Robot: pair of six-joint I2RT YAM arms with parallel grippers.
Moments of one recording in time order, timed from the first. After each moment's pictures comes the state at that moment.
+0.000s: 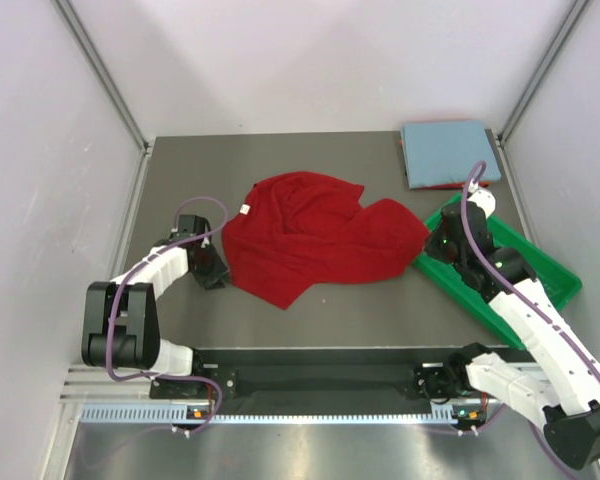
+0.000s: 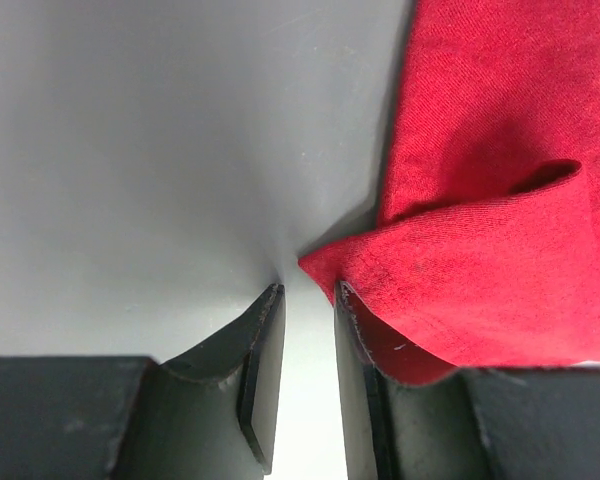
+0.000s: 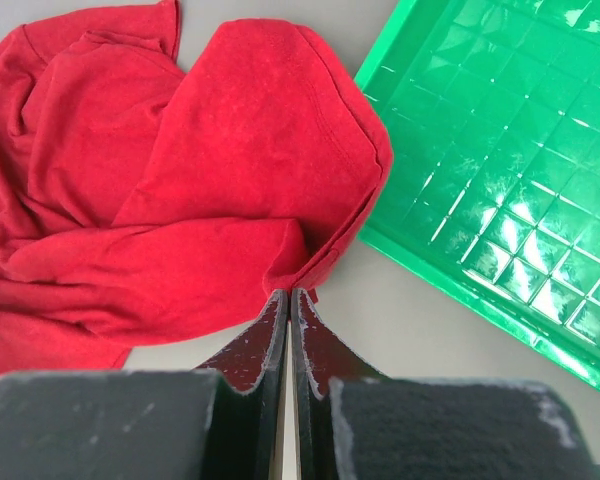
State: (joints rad) left arm -0.04 1.43 0.72 -0.49 0.11 -0.60; right arm 0.41 0.90 0.93 -0.72 0.34 0.67
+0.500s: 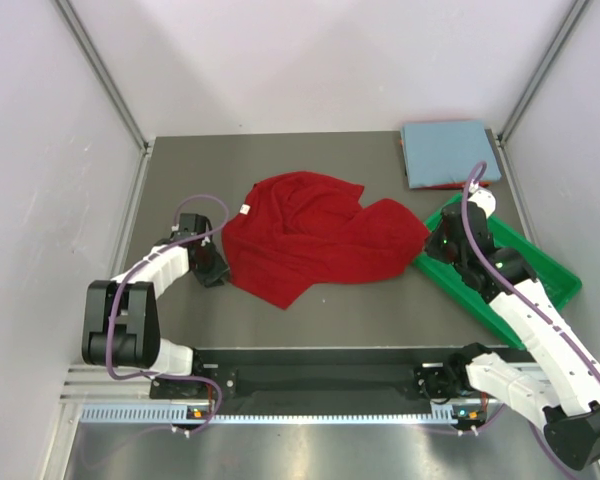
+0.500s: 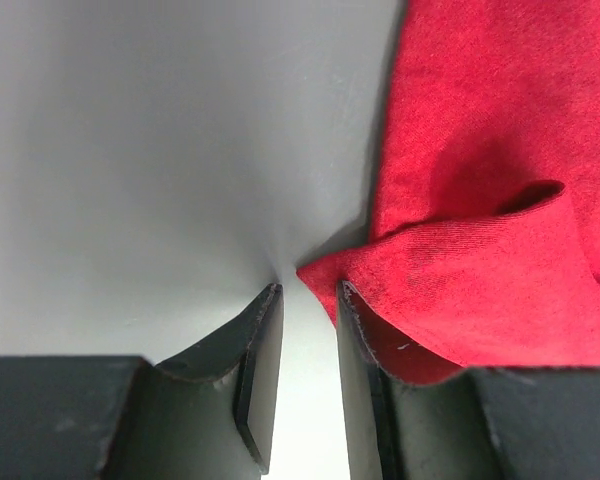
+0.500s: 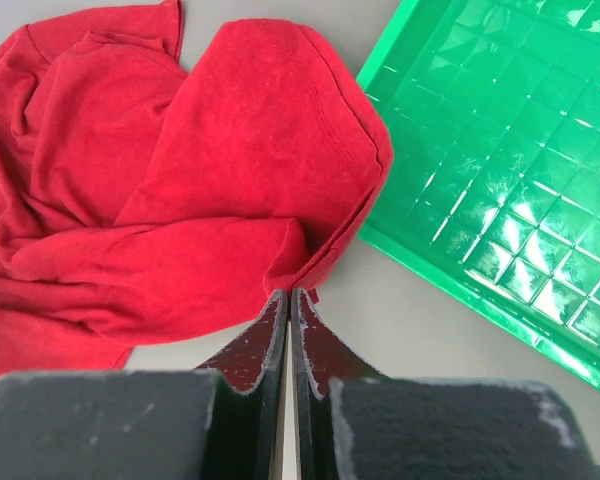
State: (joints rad) left arm -0.05 1.44 0.73 -0.47 0.09 -0.60; right arm 0.41 0.90 0.93 -0.72 0.34 0.68
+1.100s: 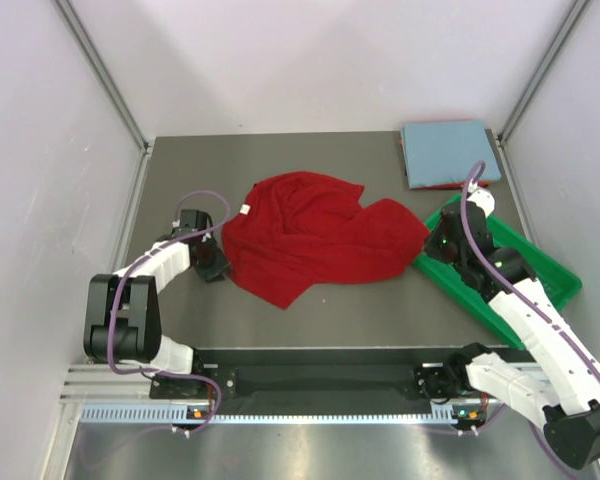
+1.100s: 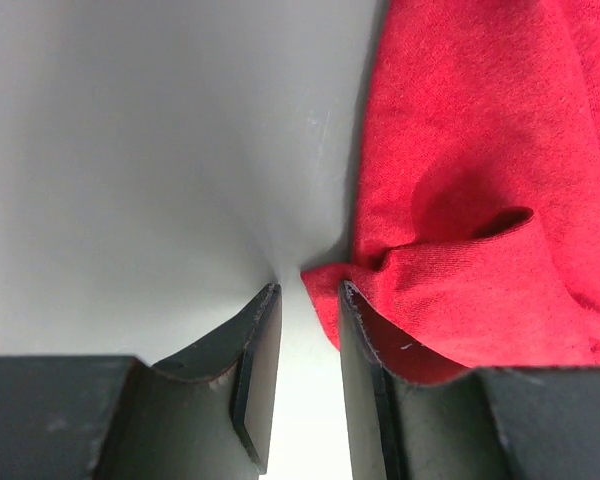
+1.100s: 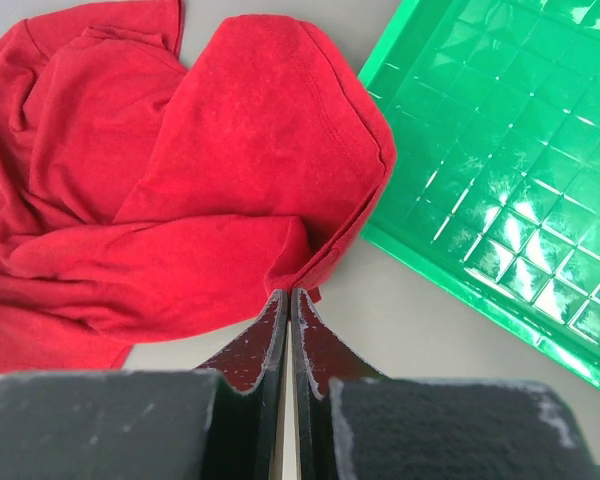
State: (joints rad) left arm -0.05 1.47 0.75 -0.44 0.08 -0.60; right arm 0.41 0.90 0.93 -0.72 0.33 0.67
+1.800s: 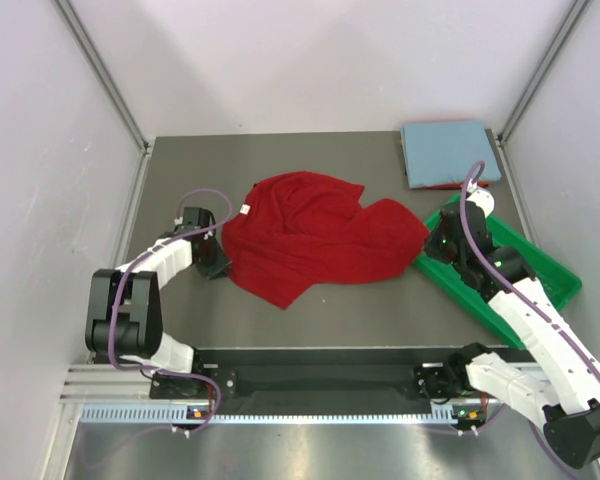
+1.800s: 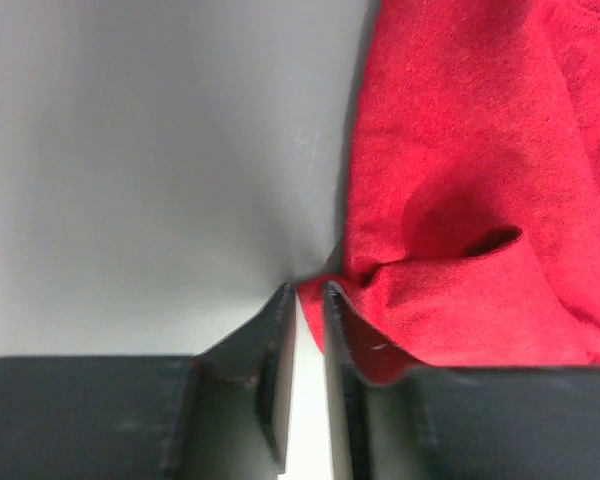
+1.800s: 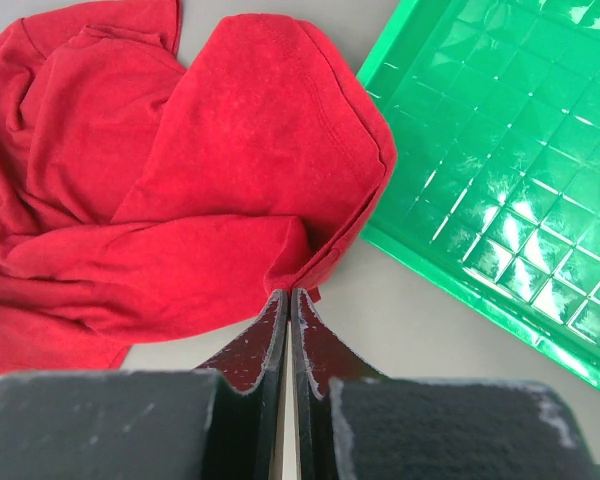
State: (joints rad) left arm -0.07 1.50 0.78 -0.44 0.06 -0.60; right arm 0.41 0.91 0.93 -0.72 0.33 0.67
